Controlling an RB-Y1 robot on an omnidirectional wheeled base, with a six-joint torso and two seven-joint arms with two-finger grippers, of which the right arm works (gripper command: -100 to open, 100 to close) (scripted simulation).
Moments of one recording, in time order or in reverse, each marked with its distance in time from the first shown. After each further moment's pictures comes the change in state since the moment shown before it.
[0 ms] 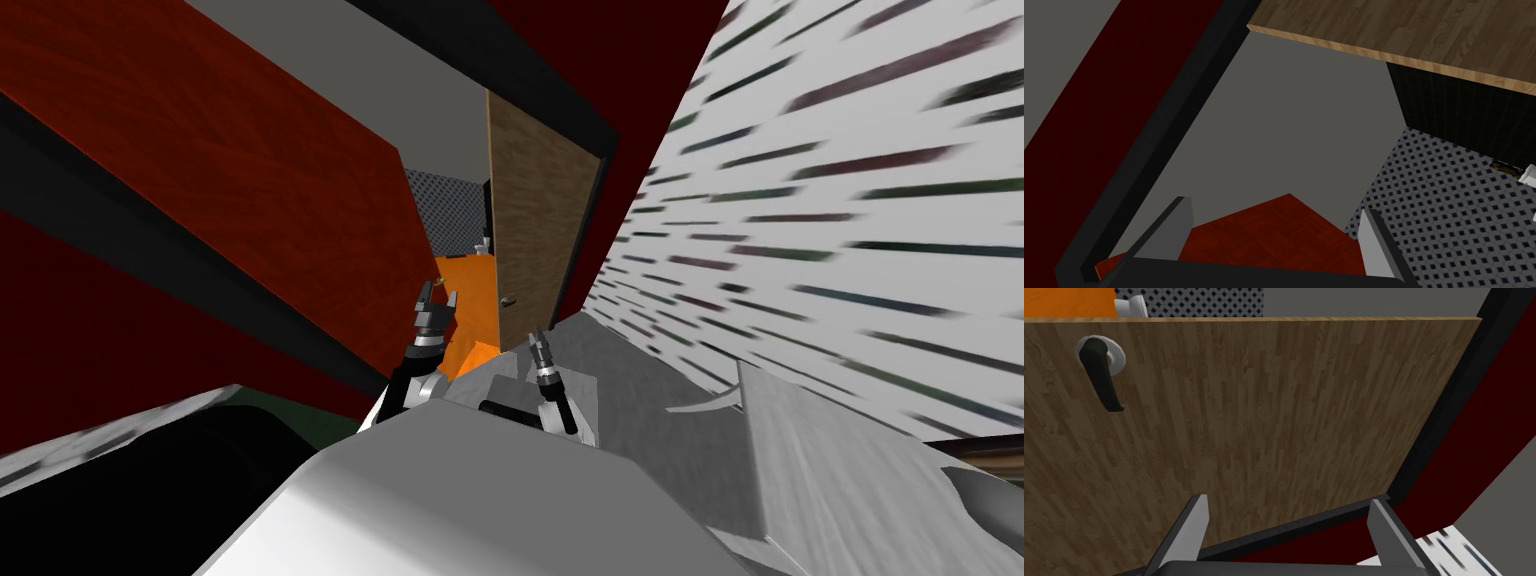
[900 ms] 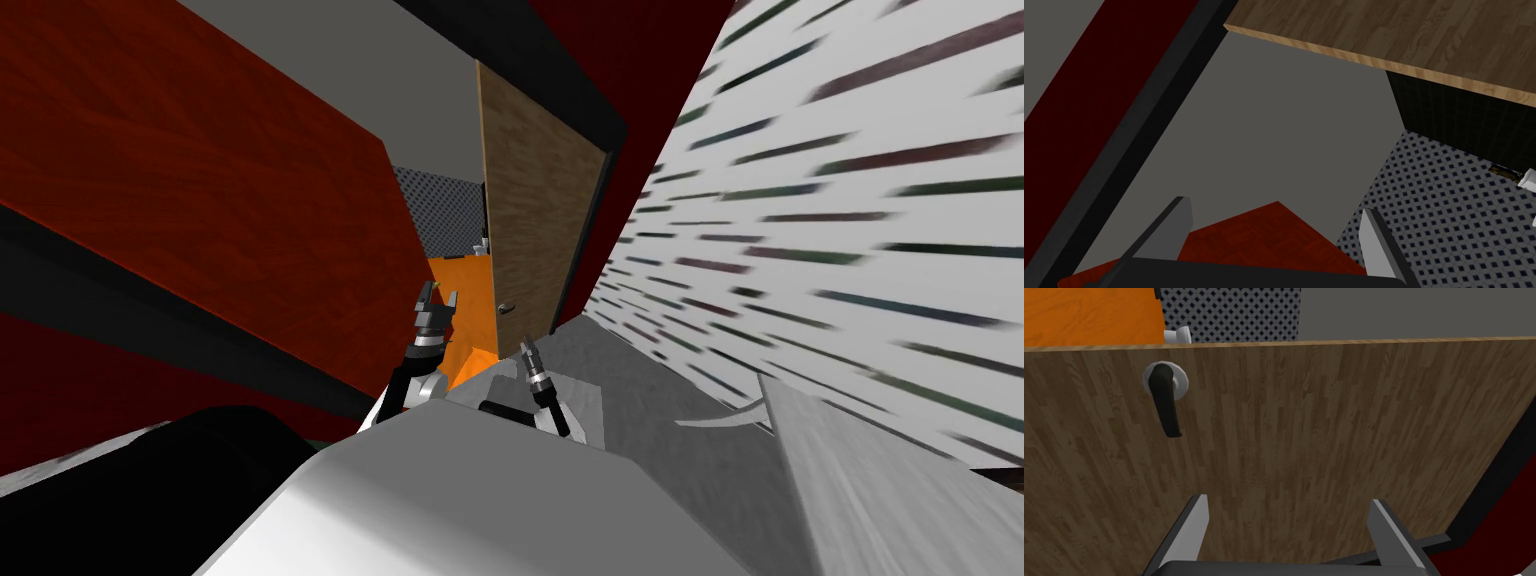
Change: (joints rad) arm -0.060 -0.004 0.087 0.191 0.001 -0.026 -0.009
